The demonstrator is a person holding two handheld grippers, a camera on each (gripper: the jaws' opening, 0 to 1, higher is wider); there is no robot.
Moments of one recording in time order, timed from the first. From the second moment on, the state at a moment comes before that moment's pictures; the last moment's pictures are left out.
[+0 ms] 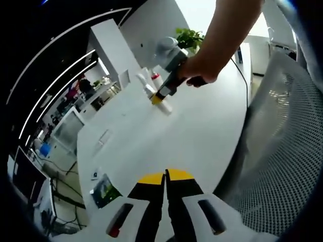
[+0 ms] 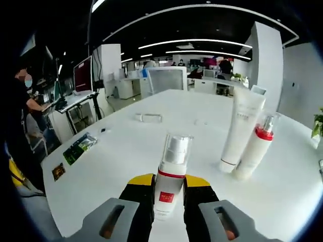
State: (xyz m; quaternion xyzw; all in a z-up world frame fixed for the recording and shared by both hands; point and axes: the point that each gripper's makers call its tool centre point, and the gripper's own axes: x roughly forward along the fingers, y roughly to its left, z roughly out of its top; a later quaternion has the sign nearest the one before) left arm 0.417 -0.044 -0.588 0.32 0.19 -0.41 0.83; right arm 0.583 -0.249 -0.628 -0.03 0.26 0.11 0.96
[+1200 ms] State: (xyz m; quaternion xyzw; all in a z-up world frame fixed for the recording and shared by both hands) left arm 0.417 -0.035 -0.608 0.35 0.24 -0.41 0.81; right arm 0.642 -0.302 -0.650 -0.08 0.22 0.02 0.97
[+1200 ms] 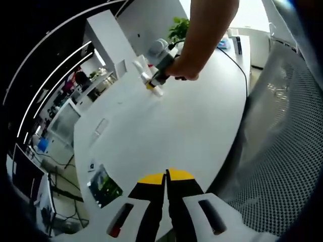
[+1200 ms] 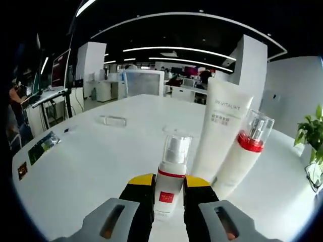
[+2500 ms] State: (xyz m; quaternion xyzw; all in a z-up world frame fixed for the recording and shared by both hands) left arm 0.423 -0.039 -0.594 0.30 0.22 -0.40 0.84; right arm 0.609 -0.228 -0.623 0.08 0.18 0.12 0.97
